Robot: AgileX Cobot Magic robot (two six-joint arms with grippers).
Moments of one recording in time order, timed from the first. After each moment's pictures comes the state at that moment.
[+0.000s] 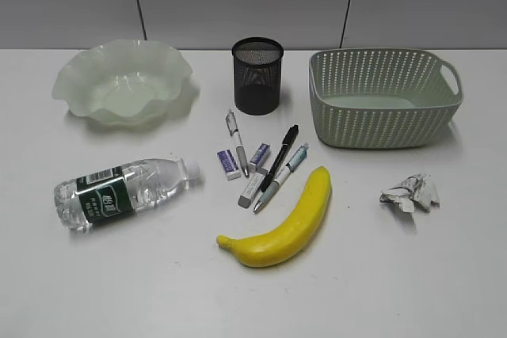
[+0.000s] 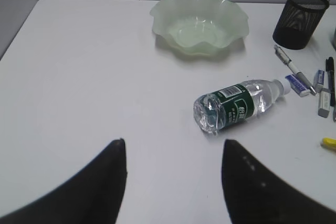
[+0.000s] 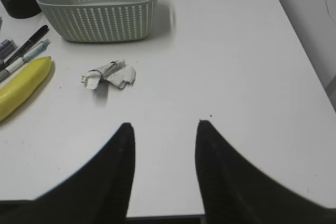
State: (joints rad) left arm -0.07 -0.01 -0.54 -0.02 1.06 -0.09; right arm 0.03 -0.01 -0.51 0.00 1.04 0.02
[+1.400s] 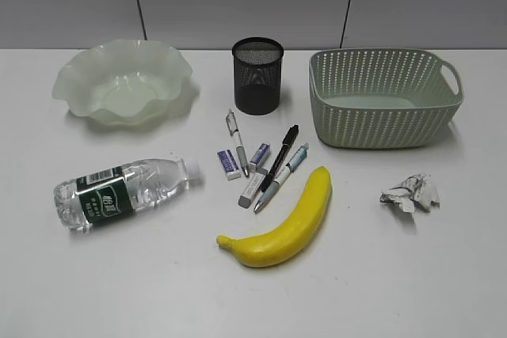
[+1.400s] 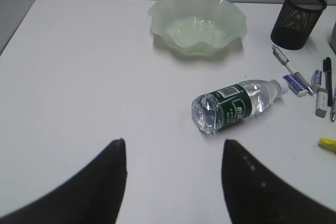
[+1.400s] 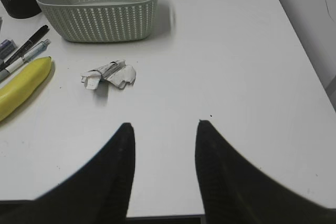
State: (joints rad) left arm -0.07 -0.01 -0.54 -0.02 1.06 -0.09; right arm 0.03 -0.01 -0.51 0.00 1.04 0.02
